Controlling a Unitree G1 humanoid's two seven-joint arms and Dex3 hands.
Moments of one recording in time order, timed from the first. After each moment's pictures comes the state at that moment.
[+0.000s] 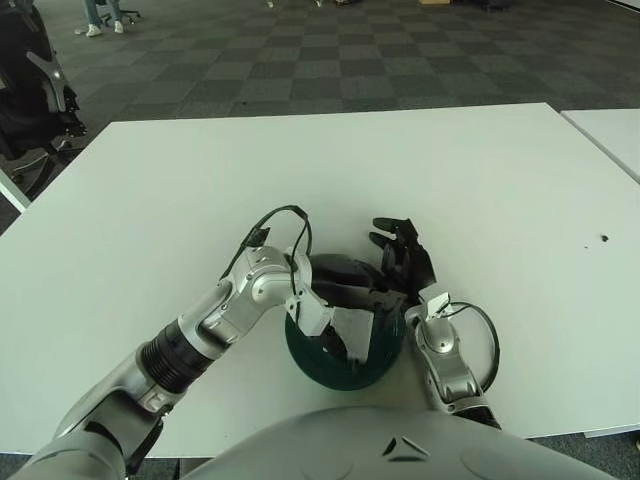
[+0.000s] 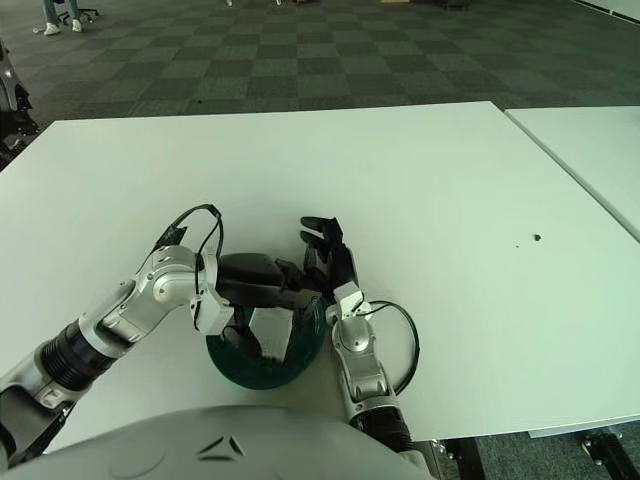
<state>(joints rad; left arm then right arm) -0.29 0.47 -0.63 -0.34 0.40 -0.19 -0.87 0.14 0.09 0.18 0.20 -0.14 -0.27 -0.10</state>
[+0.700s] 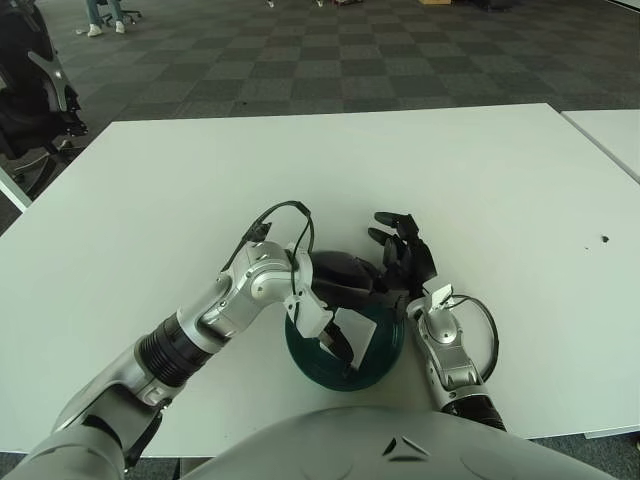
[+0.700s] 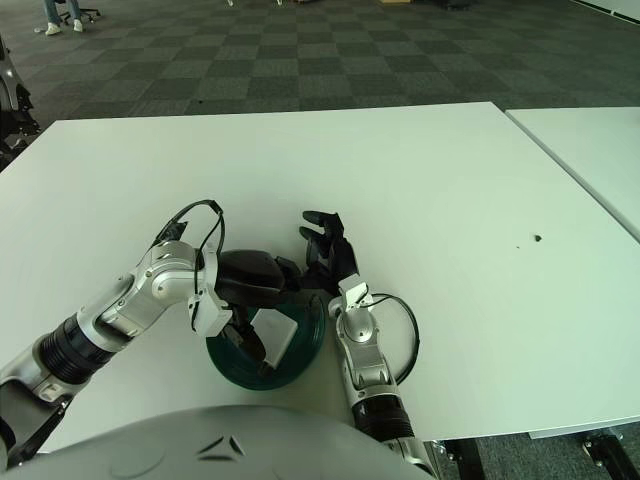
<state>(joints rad) -0.31 0.48 -0.63 -0.34 0.42 -0.23 -0.90 0.10 0.08 0.14 0.25 -0.09 -0.29 -0.02</state>
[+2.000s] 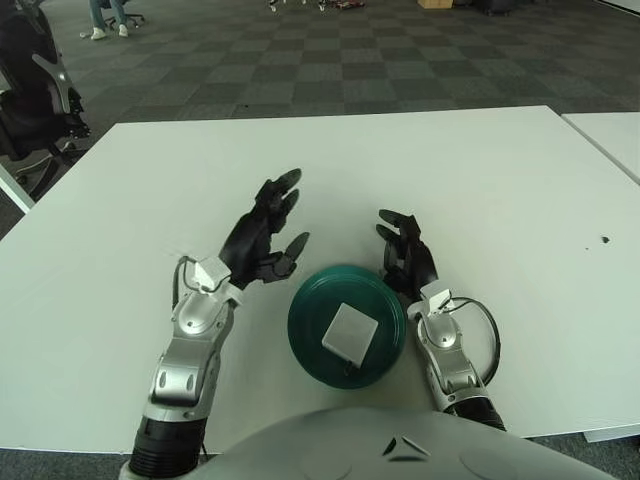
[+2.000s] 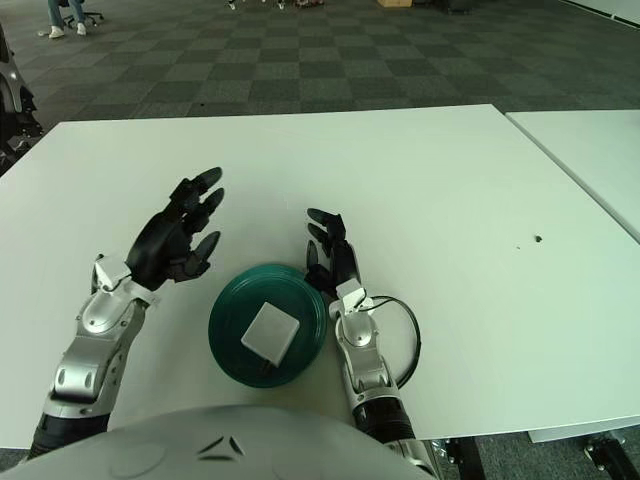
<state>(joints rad) 0.21 0.14 -0.02 -0.43 -0.09 0.07 -0.27 0.10 0.08 0.14 0.28 -0.15 -0.34 -0.09</state>
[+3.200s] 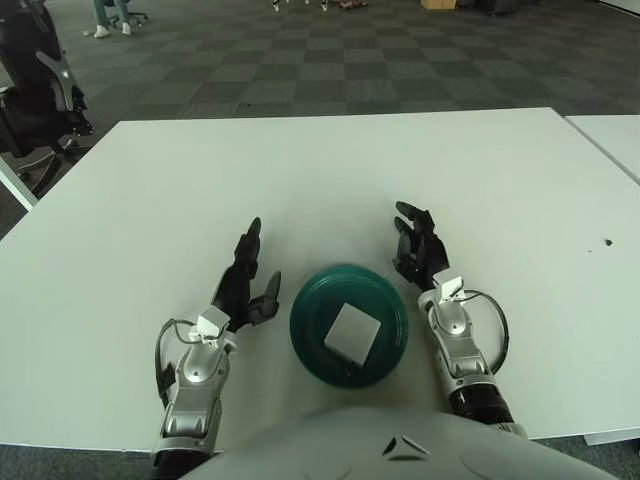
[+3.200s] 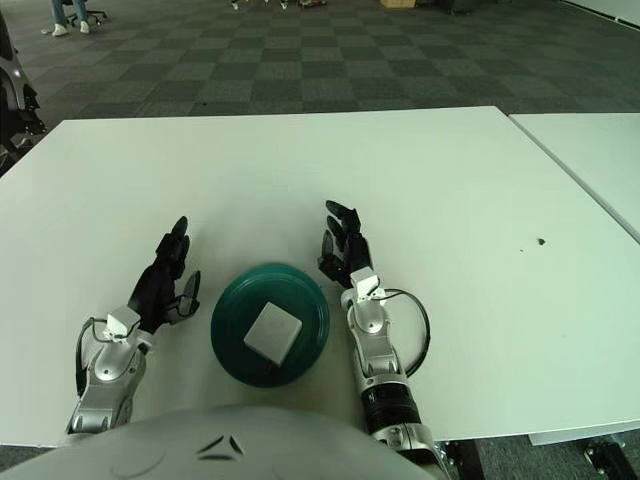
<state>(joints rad) 0.33 0.07 -0.01 0.05 0.02 -0.38 -0.14 0.04 0.05 0.06 0.32 -0.11 -0.29 -0.08</state>
